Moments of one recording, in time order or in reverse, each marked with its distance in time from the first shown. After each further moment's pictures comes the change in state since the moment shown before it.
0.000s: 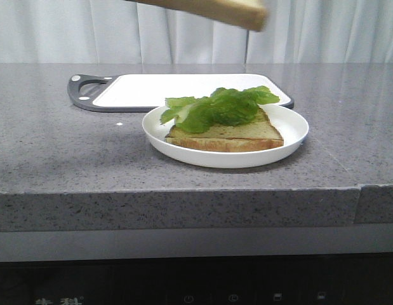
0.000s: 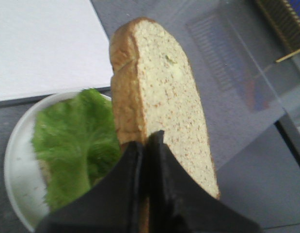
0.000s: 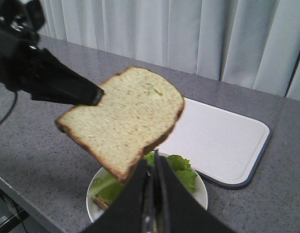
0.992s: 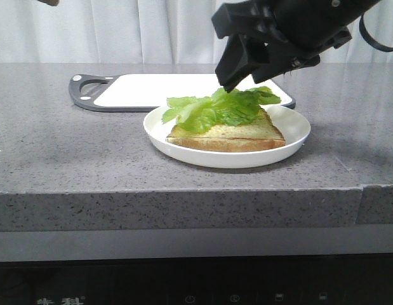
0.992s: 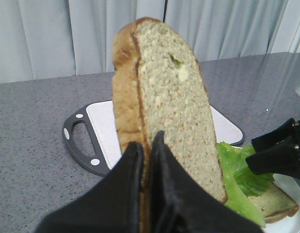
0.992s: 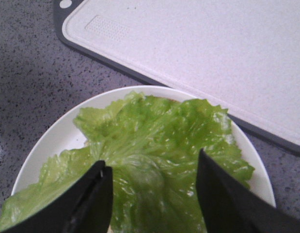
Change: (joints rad) left arm -0.002 -0.670 0.394 1.105 -0.367 -0.574; right arm 0.000 0.898 -0.357 0.083 -0.019 0.000
